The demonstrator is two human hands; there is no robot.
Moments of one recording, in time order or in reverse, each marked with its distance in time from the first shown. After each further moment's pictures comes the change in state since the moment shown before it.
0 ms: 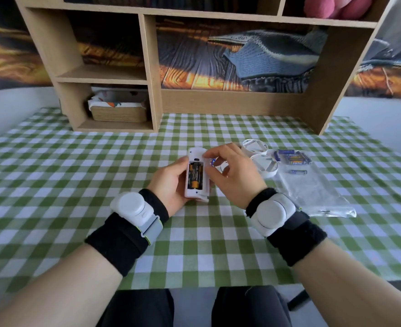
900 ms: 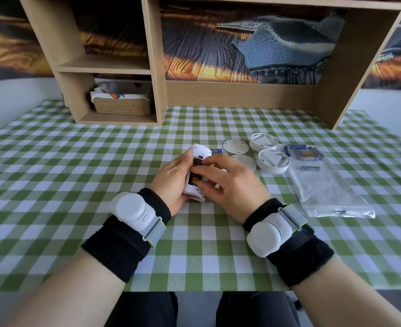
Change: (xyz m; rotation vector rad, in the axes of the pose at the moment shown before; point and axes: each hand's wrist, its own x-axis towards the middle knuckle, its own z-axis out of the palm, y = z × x) left_hand -0.003 -0.004 0.001 0.148 0.057 0.169; right_hand -0.017 0.003 0.020 -0.189 0.001 -0.332
